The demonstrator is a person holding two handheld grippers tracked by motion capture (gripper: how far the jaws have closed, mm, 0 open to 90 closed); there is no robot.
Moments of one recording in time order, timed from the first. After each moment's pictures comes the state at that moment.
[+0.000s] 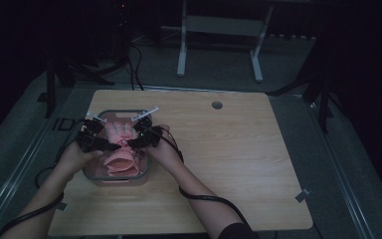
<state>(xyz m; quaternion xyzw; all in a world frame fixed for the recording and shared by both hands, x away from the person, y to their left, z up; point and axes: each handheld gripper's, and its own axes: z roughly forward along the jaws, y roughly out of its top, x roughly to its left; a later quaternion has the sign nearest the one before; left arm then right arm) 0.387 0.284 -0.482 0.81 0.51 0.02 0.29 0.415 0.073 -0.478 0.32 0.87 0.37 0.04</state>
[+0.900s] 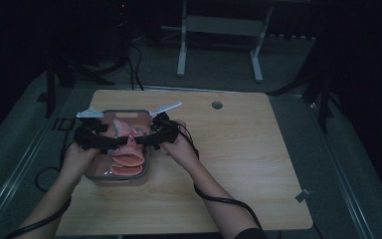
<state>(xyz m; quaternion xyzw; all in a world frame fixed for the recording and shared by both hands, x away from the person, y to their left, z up) 0.347 0.255 -0.429 0.77 0.46 0.12 0.43 0.413 0.021 -0.450 0.28 0.85 0.44 -0.01</state>
